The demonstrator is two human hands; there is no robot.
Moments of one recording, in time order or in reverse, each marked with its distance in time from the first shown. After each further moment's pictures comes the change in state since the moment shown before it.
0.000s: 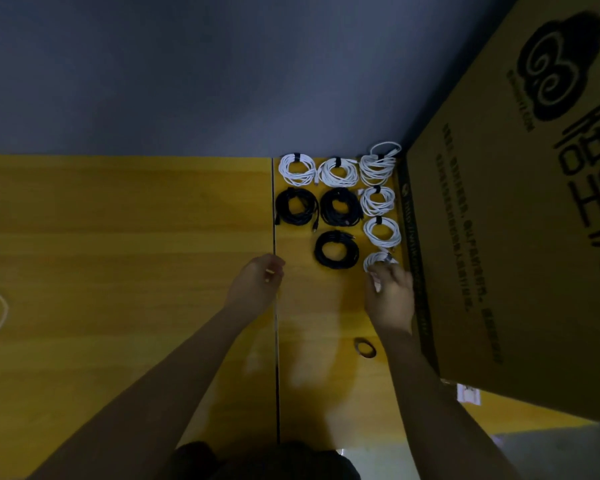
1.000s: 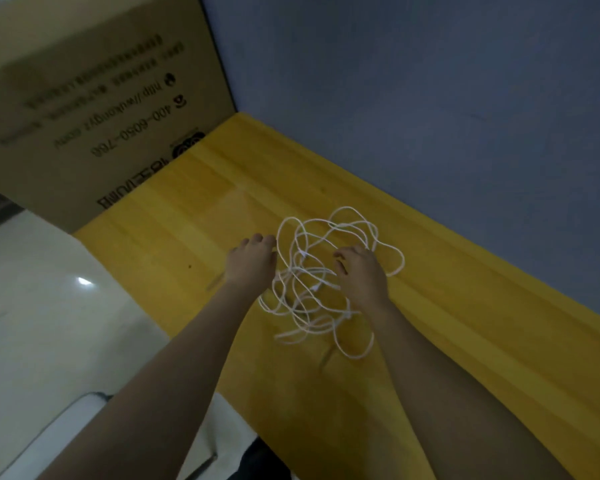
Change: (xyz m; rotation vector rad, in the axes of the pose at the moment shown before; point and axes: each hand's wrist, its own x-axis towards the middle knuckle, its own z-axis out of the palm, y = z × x) left_hand -0.174 -0.402 -0.476 0.467 0.491 -0.550; right_hand -0.121 -0.667 0.247 0.098 -0.622 -0.836
